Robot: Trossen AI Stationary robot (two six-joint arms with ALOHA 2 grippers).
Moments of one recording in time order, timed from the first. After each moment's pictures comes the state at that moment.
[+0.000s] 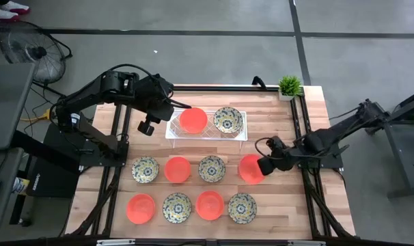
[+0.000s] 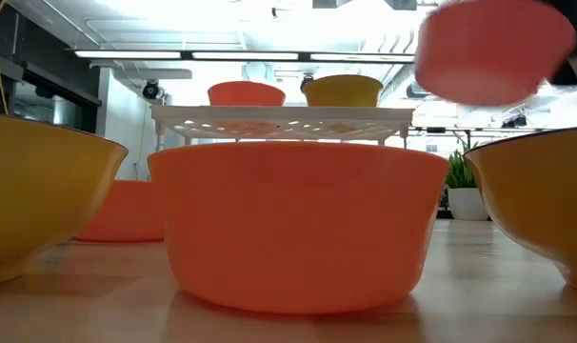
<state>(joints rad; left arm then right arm) 0.12 1.45 1.95 -1.50 -0.12 0.65 0.45 1.05 0.85 -0.81 0.23 1.51</state>
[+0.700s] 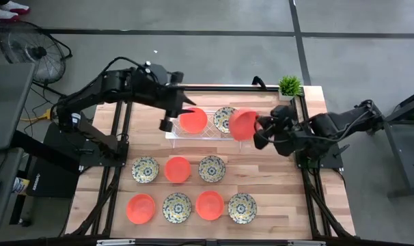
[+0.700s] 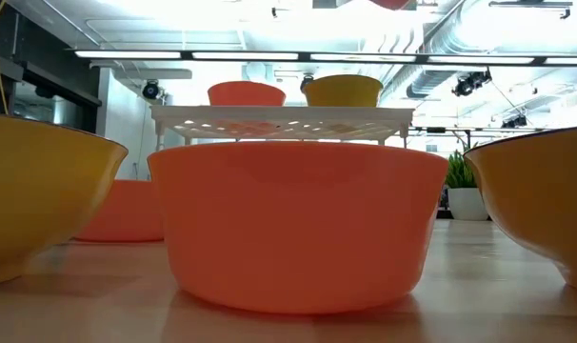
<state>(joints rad) 0.12 1.47 1.96 -1.04 0.02 0.49 0.38 1.23 1.42 -1.10 0.94 0.99</state>
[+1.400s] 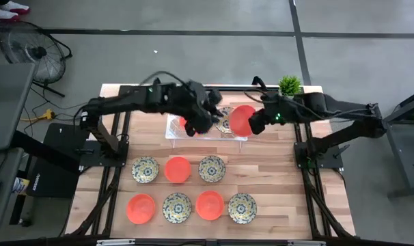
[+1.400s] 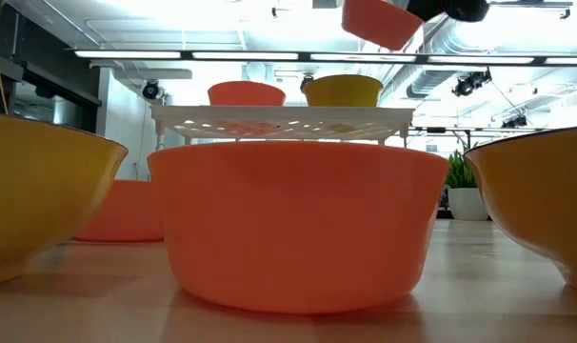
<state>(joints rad) 0.05 1.71 1.96 -0.87 -0.07 1.19 -0.04 1.23 1.43 -1.10 0.35 0.83</state>
